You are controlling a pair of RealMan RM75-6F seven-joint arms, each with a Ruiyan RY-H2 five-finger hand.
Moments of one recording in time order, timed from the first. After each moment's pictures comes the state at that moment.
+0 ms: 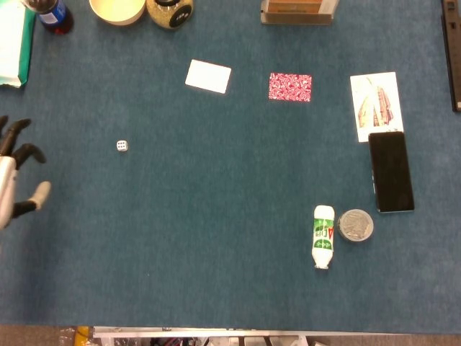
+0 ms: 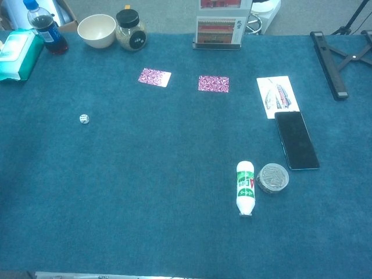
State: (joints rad) left arm -0.21 -1.13 0.02 -1.81 1.38 1.45 0.24; right arm 0.12 -0.81 0.00 -1.93 -1.34 1.34 -0.47
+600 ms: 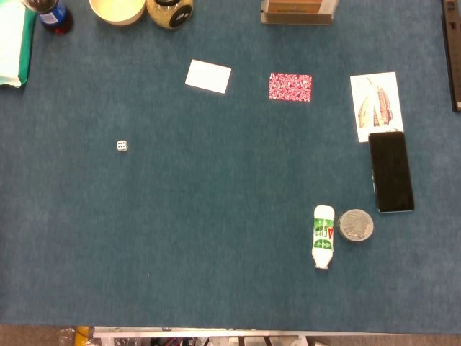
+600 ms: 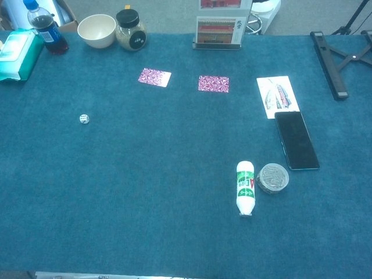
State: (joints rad) left arm -0.05 -0.87 0.08 -1.83 1.41 1.56 0.22; right arm 0.17 -0.75 -0.01 -2.11 -1.26 1.33 -0.88
